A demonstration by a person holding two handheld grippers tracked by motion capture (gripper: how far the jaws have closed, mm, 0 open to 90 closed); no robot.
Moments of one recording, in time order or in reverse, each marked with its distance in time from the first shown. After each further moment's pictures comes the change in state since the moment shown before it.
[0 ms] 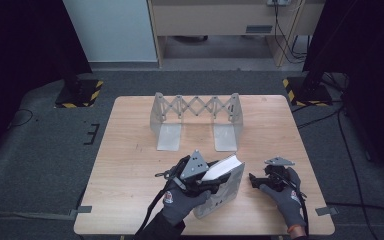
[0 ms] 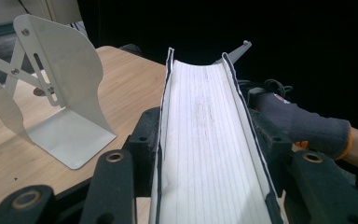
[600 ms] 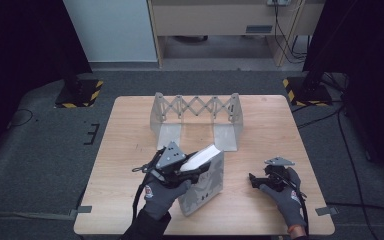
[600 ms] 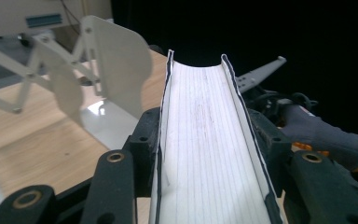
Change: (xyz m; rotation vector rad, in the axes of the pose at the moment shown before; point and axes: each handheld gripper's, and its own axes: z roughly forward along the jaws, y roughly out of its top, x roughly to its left) left arm 0.037 0.005 -0.048 -0.030 0.115 -0.087; right arm 0.000 0.000 0.000 0.001 0.000 0.004
